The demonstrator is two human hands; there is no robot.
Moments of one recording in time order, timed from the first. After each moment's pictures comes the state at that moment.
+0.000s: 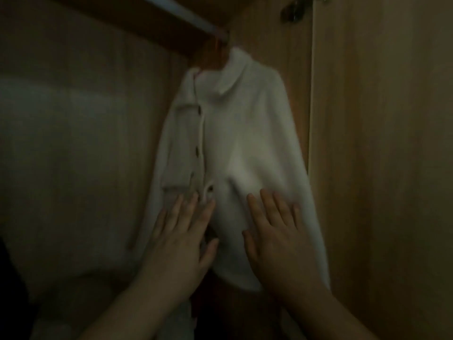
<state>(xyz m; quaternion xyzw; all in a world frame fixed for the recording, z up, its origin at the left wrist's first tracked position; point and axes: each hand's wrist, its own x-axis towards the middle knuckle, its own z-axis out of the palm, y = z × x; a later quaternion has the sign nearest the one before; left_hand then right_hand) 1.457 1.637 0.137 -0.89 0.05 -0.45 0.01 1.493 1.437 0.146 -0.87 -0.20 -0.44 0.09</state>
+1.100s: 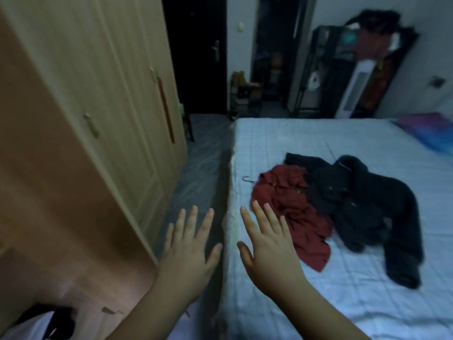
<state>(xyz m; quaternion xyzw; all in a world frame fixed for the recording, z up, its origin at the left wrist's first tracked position) 1.164 1.061 -0.185 -0.93 0.36 -0.03 -0.11 1.056 0.901 -0.186 -0.96 0.21 -0.15 0.10</state>
